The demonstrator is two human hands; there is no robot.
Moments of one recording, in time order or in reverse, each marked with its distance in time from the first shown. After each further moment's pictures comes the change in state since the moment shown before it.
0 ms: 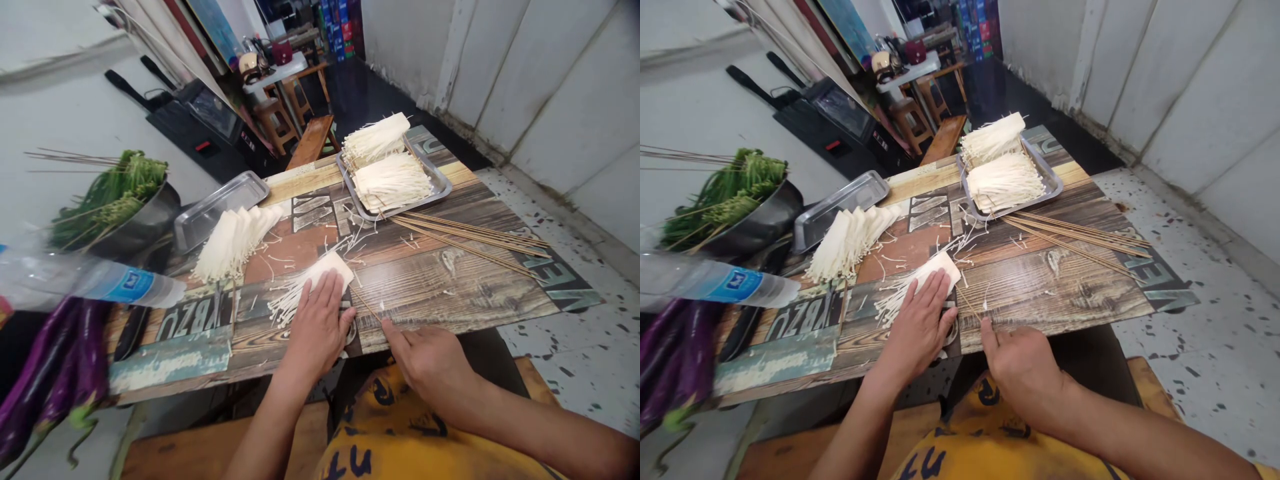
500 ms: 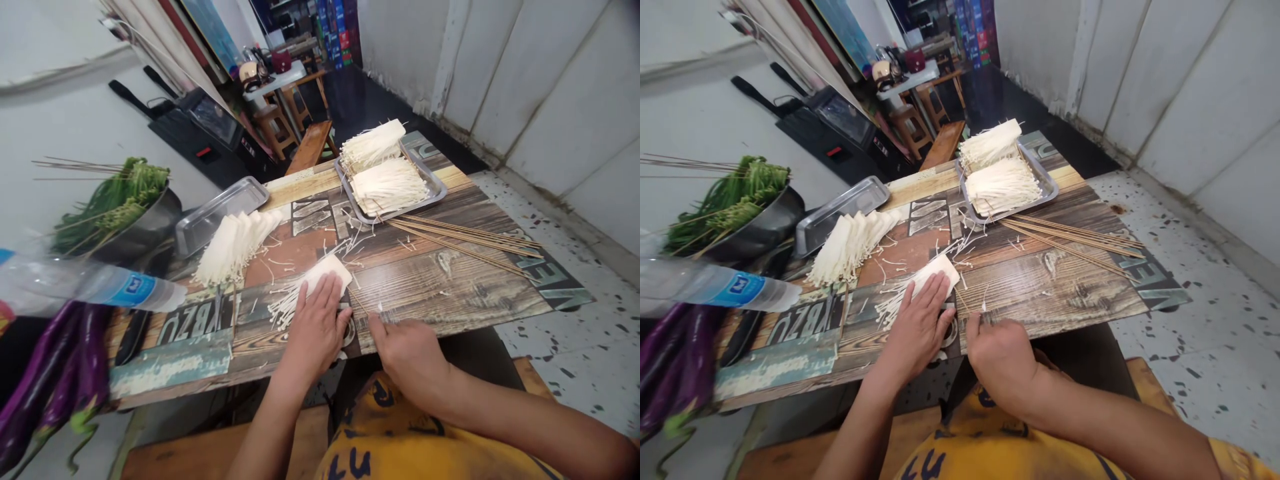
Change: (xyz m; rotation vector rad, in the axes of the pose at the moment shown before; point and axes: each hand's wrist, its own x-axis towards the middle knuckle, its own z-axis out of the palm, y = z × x) left_hand 0.000 -0.002 0.000 -0.007 -0.006 0.004; right_hand 0.024 -0.015 0.005 -0.031 -0.076 0.108
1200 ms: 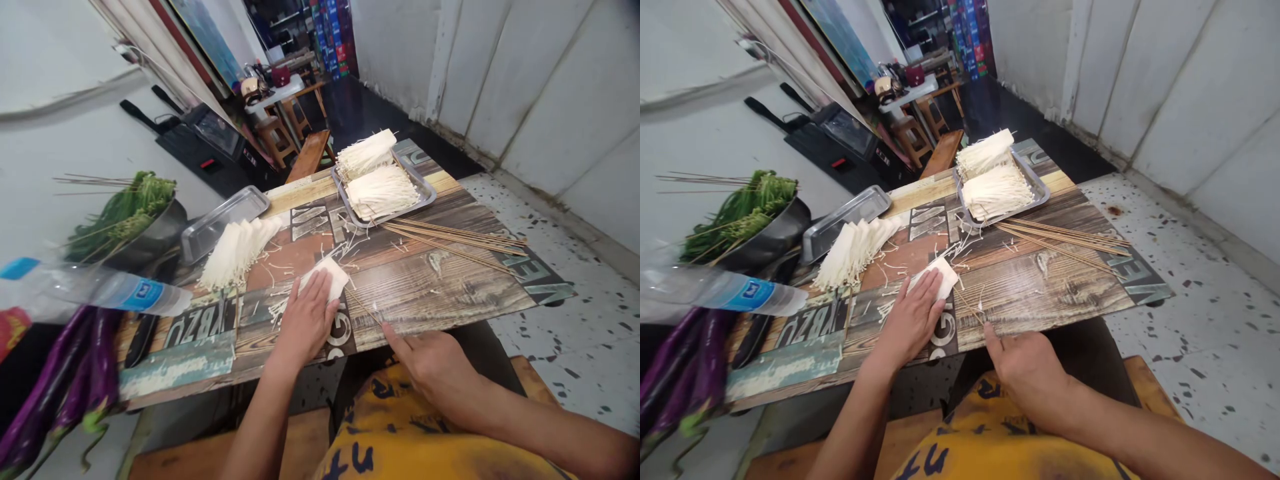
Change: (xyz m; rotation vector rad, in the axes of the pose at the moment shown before) left_hand 0.007 -0.019 0.001 0.061 0.010 0.018; right_hand -0.042 0.027 -0.007 0.034 -0.052 -0.170
